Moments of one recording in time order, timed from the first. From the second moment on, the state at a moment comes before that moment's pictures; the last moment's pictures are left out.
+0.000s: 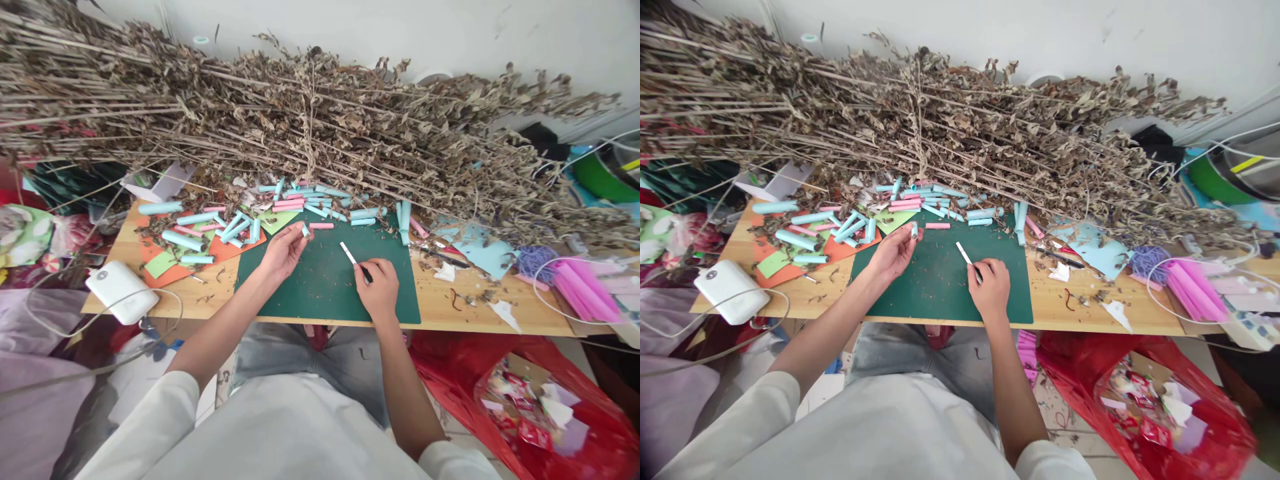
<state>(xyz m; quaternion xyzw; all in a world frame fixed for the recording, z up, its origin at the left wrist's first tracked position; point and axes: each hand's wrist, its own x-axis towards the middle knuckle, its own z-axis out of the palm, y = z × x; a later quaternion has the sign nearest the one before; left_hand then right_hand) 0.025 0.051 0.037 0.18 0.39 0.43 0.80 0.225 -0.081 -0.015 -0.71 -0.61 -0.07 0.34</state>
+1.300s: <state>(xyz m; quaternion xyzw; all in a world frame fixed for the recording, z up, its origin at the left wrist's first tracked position) 0.036 -0.024 0.036 0.21 0.42 0.43 0.77 0.154 -0.079 0.029 -0.50 -0.26 0.53 0.63</state>
